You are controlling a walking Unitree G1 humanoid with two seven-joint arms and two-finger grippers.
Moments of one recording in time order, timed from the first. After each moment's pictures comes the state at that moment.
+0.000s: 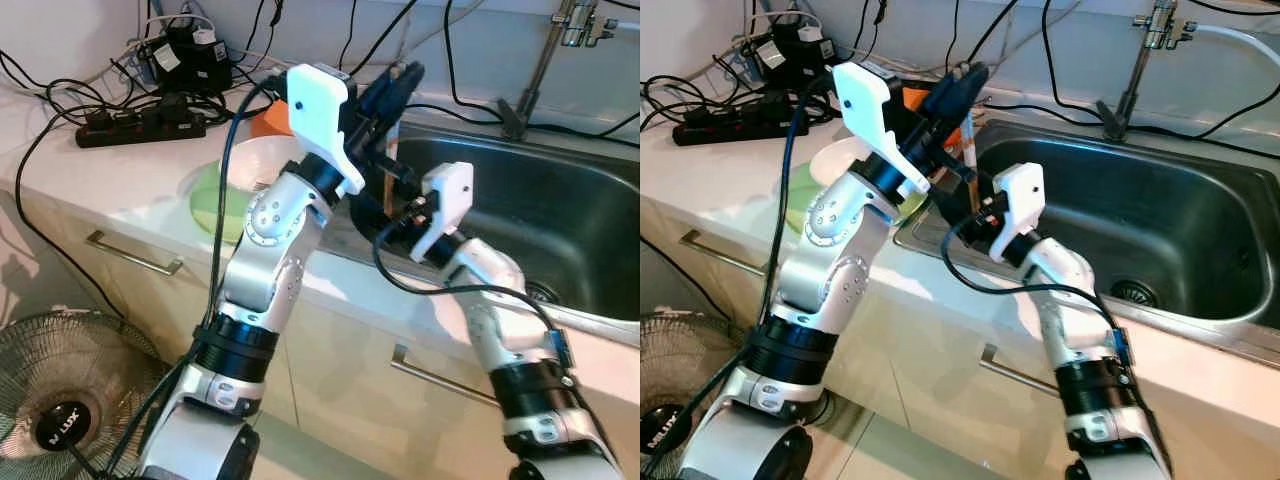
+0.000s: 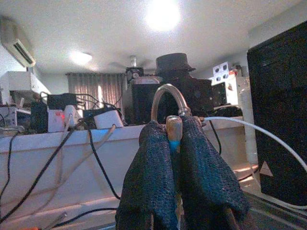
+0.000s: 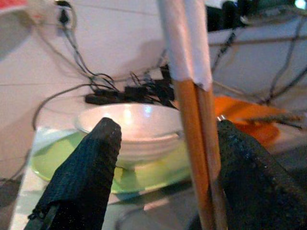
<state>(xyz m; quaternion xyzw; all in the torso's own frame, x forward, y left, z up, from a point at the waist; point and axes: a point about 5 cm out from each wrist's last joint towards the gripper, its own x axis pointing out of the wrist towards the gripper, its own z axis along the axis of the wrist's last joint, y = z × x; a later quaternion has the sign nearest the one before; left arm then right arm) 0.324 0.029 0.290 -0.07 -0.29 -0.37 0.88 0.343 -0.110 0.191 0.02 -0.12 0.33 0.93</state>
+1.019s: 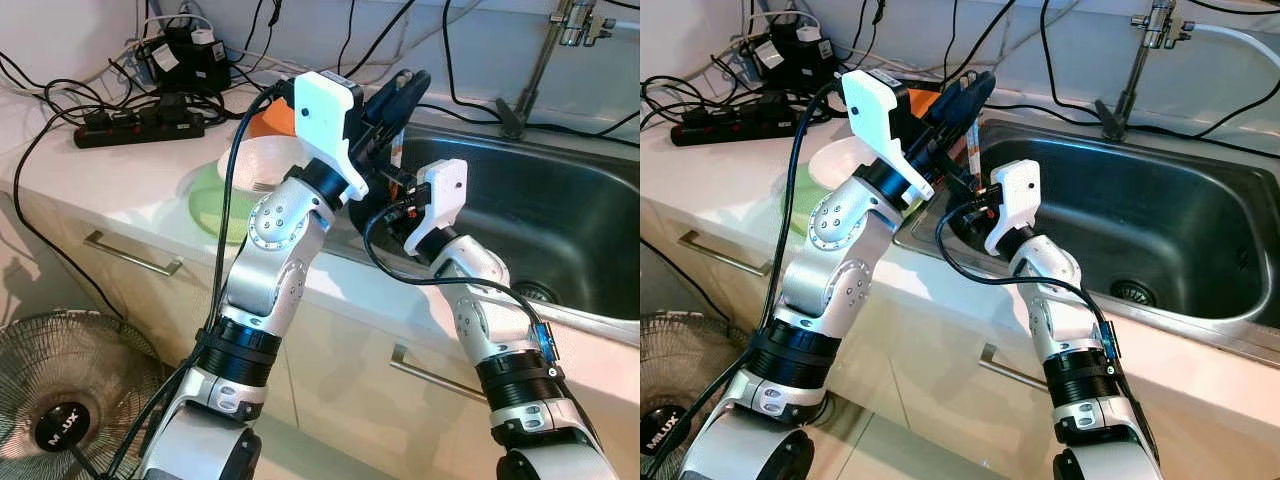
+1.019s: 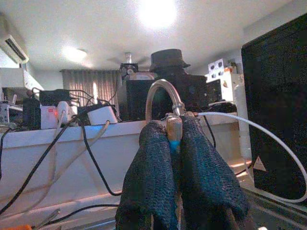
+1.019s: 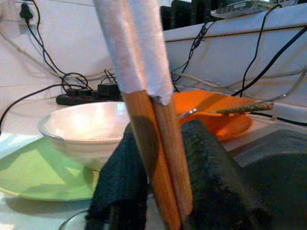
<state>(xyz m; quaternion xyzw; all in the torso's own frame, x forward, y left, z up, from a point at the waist) 0.324 0.026 0.287 -0.07 -0.29 -0.38 0.88 0.351 -0.108 0.190 0.03 -0.12 0.29 0.95</state>
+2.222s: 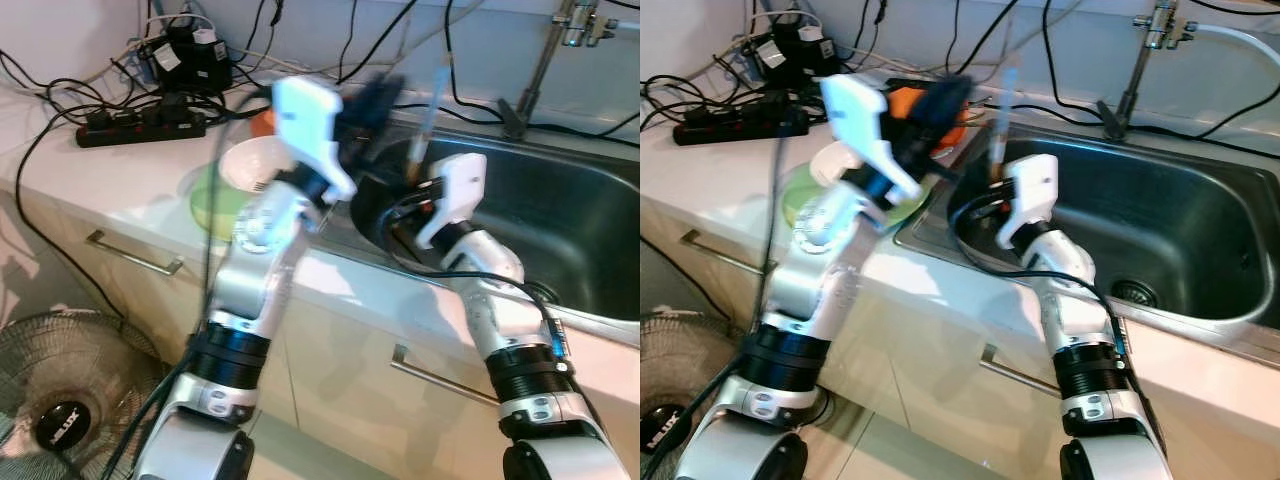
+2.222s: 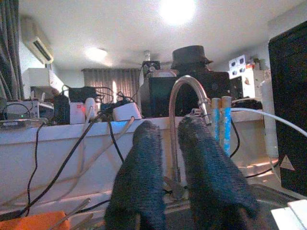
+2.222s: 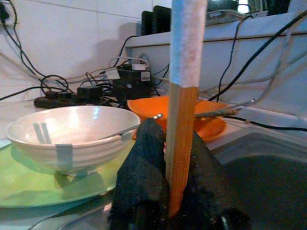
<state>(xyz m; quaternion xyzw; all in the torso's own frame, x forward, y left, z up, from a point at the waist) 0.327 0.042 0.283 -0.06 -0.29 -0.34 0.89 0.357 -0.125 0.194 0.01 -0.13 0.26 0.96</state>
